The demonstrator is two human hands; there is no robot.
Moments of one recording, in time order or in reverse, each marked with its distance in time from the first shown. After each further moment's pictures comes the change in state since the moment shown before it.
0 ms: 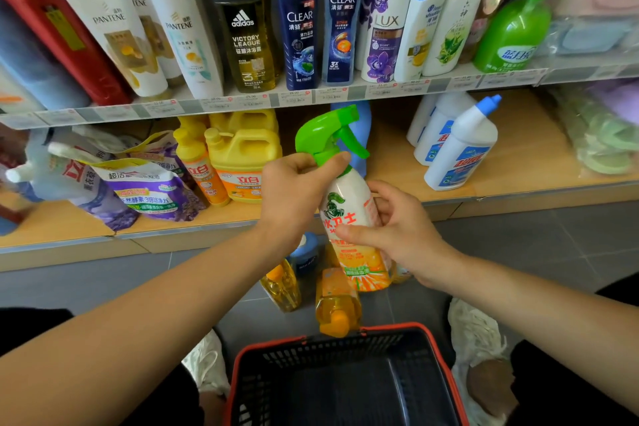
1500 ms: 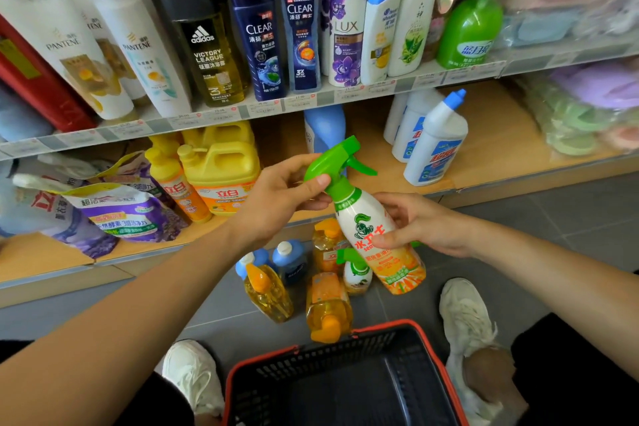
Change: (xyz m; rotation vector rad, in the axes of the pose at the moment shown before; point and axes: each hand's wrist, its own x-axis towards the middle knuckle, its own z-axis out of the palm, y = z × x) left_hand 0.026 -0.018 -0.006 -0.052 -0.589 -0.006; right_hand 0.008 0.014 -0.085 -0.077 -0.321 0.229
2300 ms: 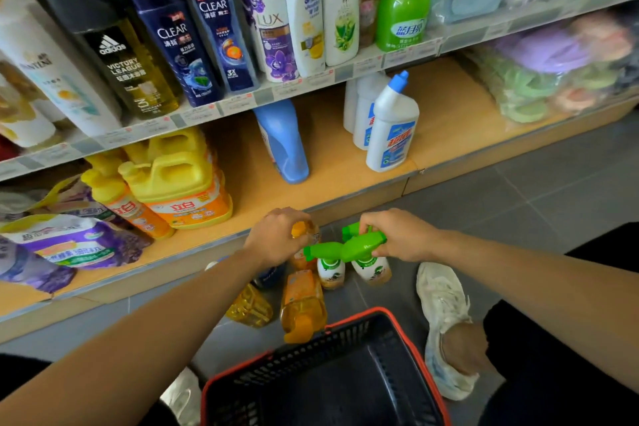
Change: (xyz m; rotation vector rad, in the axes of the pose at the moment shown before) left_hand 0.047 -0.132 0.017 1.198 -0.189 0.008; right_hand -0.006 0.081 -0.033 -0.903 0.197 0.095
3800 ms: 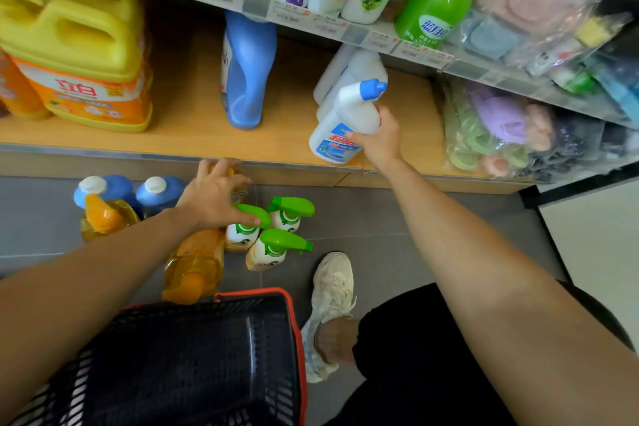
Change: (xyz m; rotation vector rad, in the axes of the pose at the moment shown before) left_hand 0.015 -0.007 0.072 -0.166 0.006 -0.212; right_hand 0.115 0.080 -0.087 0.392 0.661 0.234
